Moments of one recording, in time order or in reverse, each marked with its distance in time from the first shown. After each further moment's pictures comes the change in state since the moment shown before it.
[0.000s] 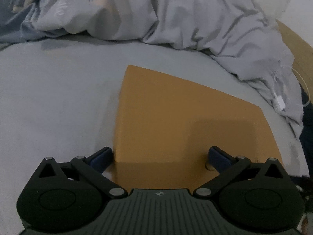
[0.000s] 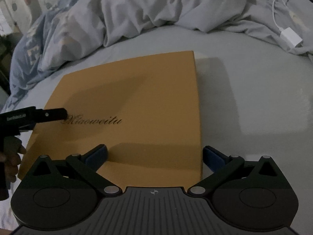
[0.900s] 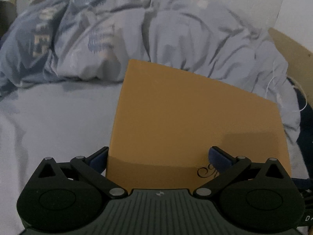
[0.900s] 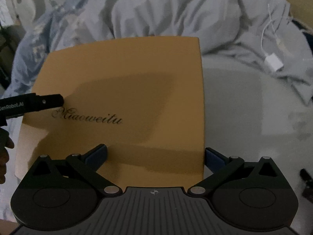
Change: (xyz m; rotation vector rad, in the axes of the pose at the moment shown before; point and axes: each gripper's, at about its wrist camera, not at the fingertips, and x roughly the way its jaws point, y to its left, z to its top) left arm -0.098 -0.055 0.010 0.082 -0.142 0.117; right arm -0.085 0.049 0.005 -0.069 -0.042 -0.094
